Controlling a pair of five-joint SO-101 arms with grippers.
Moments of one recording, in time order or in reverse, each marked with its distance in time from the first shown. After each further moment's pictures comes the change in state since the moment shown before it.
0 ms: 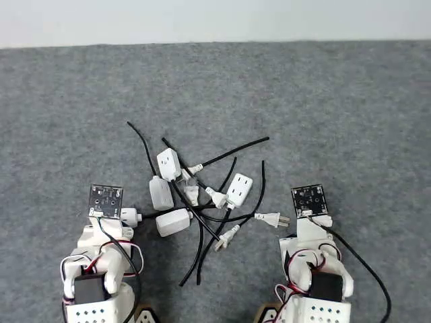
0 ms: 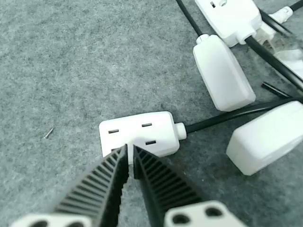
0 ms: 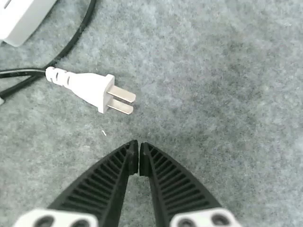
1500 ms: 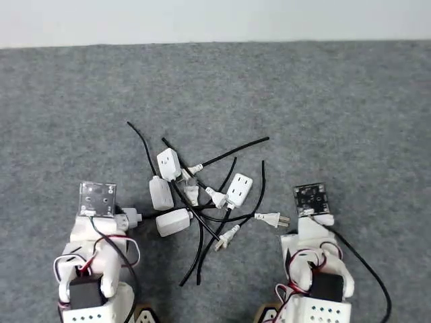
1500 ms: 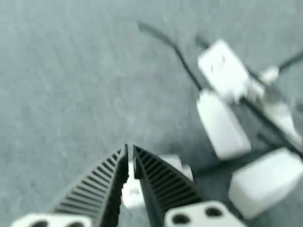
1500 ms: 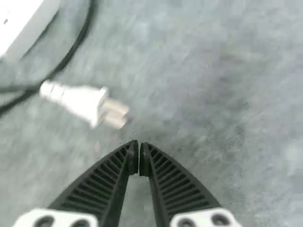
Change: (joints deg) left arm 0.0 0.0 -5.8 -5.8 0.0; right arm 1.7 0.0 0.0 -4.7 0.0
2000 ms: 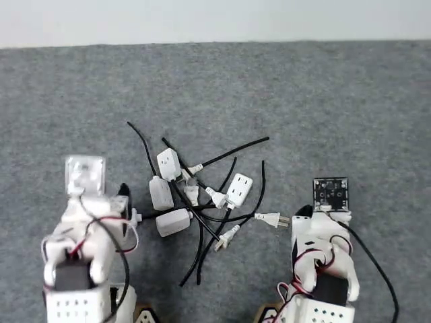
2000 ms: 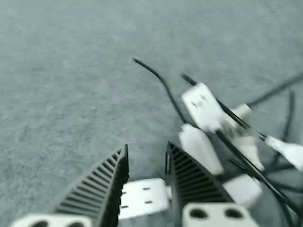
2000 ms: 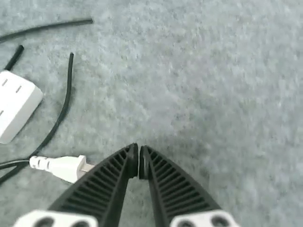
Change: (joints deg) left arm 3.9 24.4 -21.6 -1.3 5.0; right arm 2.2 0.0 -4.7 -8.0 -4.7
